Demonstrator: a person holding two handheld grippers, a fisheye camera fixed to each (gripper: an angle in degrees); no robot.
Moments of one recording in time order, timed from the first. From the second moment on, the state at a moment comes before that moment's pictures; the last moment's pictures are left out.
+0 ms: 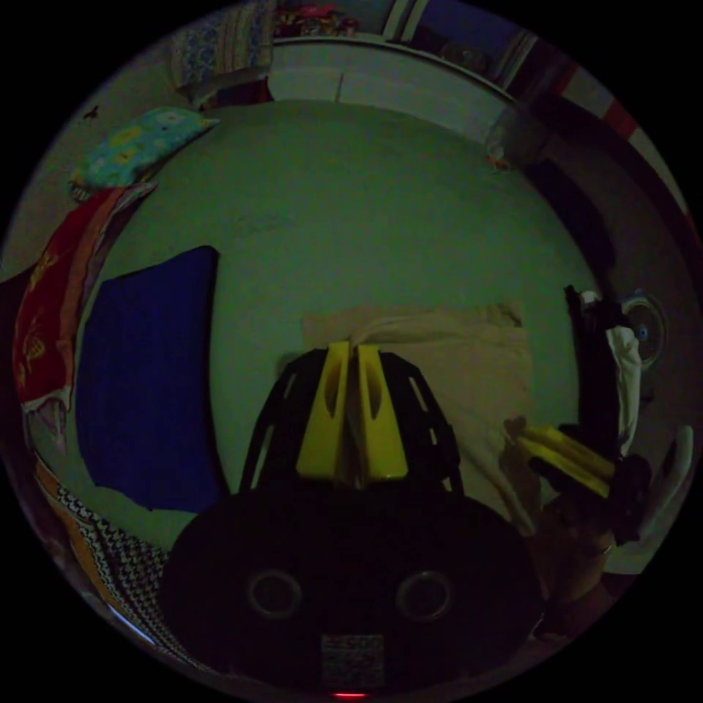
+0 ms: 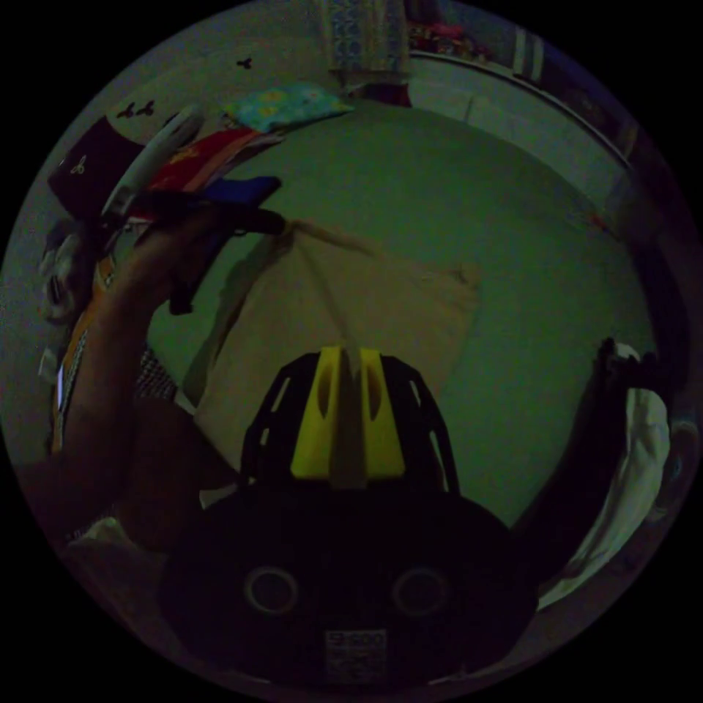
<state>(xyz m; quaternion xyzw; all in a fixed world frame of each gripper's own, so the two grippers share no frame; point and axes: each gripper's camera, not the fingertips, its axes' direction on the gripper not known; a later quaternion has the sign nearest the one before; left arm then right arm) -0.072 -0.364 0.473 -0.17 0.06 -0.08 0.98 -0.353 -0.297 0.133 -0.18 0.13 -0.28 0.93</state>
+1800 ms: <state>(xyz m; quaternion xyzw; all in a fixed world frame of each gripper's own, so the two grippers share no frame) -0.088 -0.453 0.560 -0.17 0.06 -0.09 0.98 -0.375 -0.219 0.195 -0.30 0.03 -0.43 0.85</state>
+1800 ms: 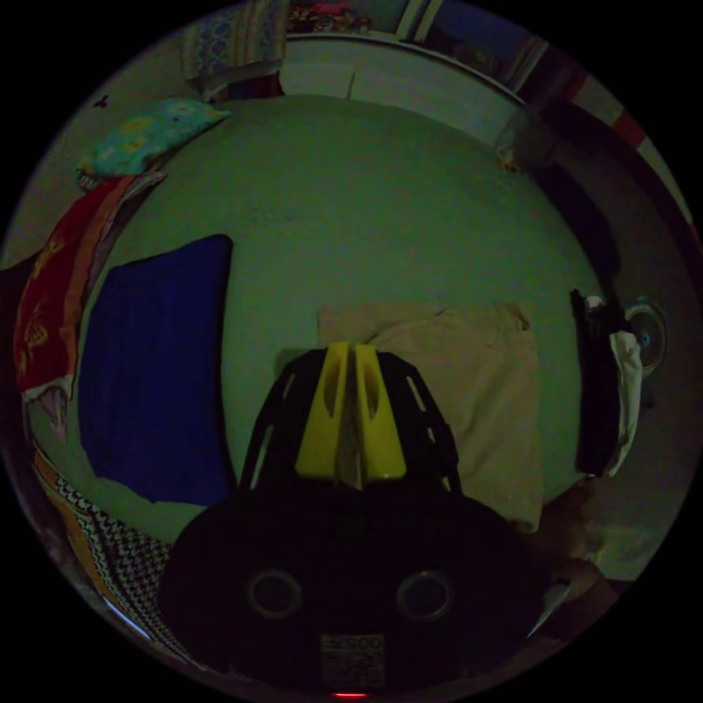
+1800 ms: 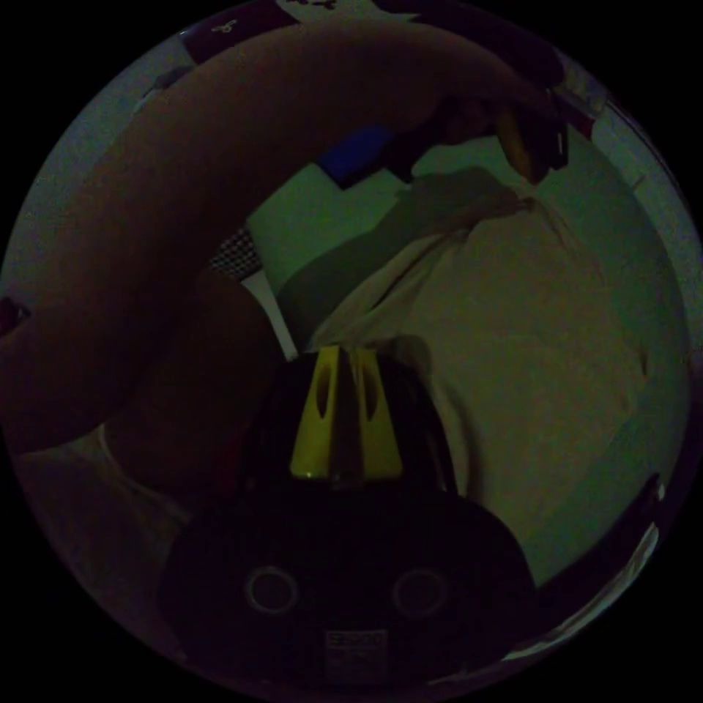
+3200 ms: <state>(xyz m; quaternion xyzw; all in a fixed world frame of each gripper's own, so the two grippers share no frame) -0.018 -0.322 0.486 -0.21 0.06 -0.04 0.97 -0.323 -0.121 0.086 -0.30 0.05 -0.44 0.85</state>
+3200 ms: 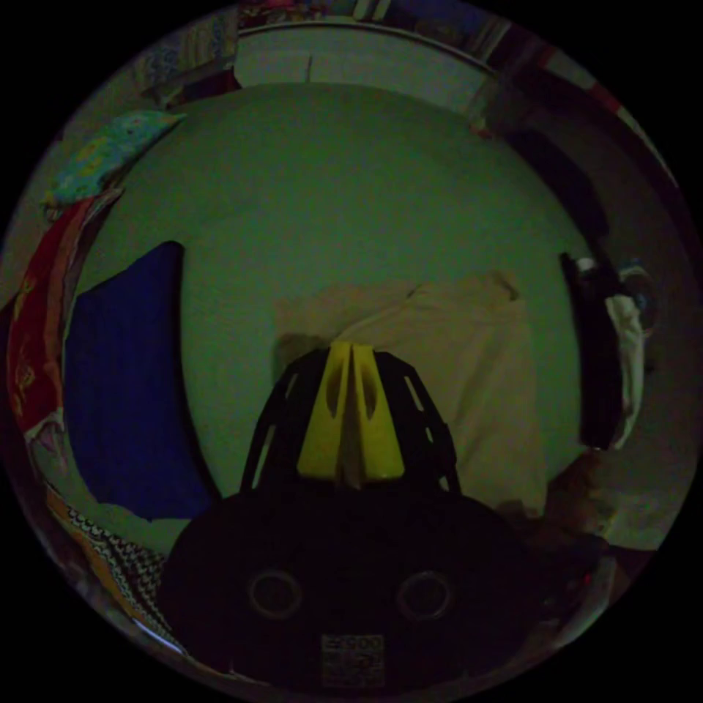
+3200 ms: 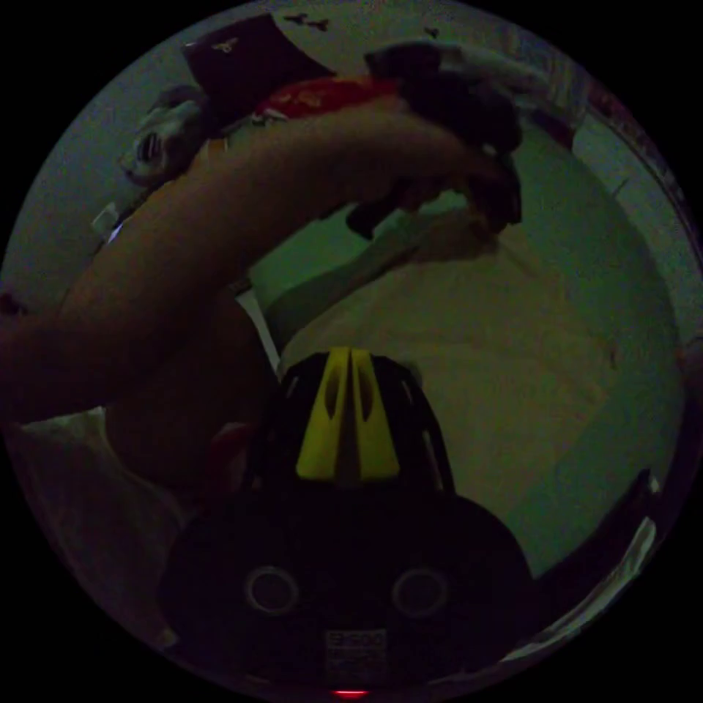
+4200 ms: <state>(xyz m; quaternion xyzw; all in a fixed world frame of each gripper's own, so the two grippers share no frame) 0.059 0.017 0.264 -0.17 0.13 -0.03 0.98 -0.198 -0.123 -0.088 -0.09 0.08 -0.28 0.95</state>
